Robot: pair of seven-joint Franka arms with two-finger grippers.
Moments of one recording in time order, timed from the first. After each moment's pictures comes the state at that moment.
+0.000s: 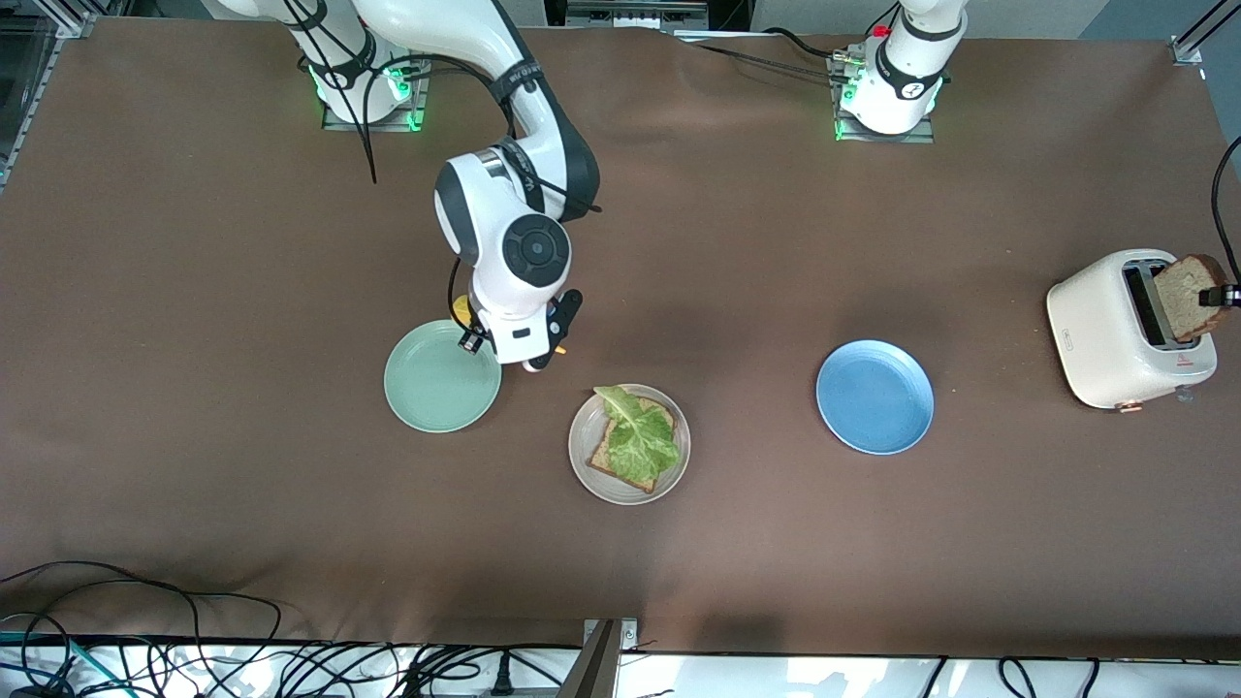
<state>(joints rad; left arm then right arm) 0.58 0.46 -0.14 -1.42 0.19 1.56 0.41 1.07 0.76 -0.62 -1.34 0.11 1.70 -0.61</state>
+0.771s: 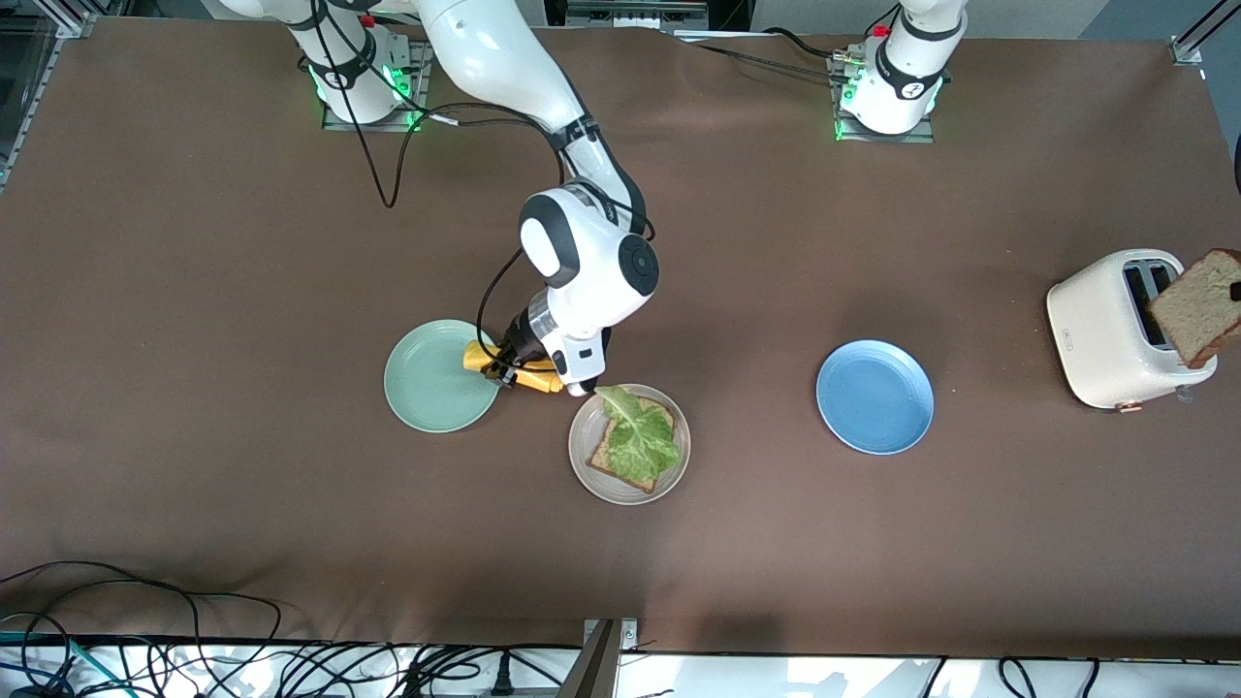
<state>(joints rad) 0.58 0.35 -0.20 -1.40 0.07 1.53 0.41 1.13 1.01 -0.67 -1.15 -0.10 1.74 -0.58</state>
